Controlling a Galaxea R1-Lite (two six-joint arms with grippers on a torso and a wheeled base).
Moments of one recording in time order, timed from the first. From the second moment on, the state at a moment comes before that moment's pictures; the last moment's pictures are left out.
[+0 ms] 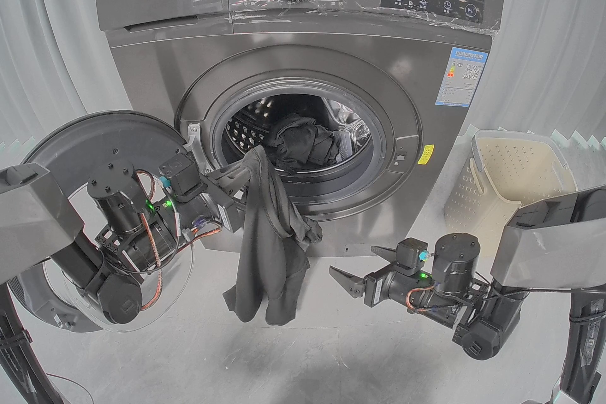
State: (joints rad) left arm -0.40 1.99 -0.63 -1.55 -0.34 0.07; right arm 0.62 2.25 -0.52 -1.54 0.06 0.18
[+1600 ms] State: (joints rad) left arm -0.40 1.90 -0.71 -1.55 -0.32 0.02; right arm 0.60 2.63 -1.28 -1.14 0.00 0.19
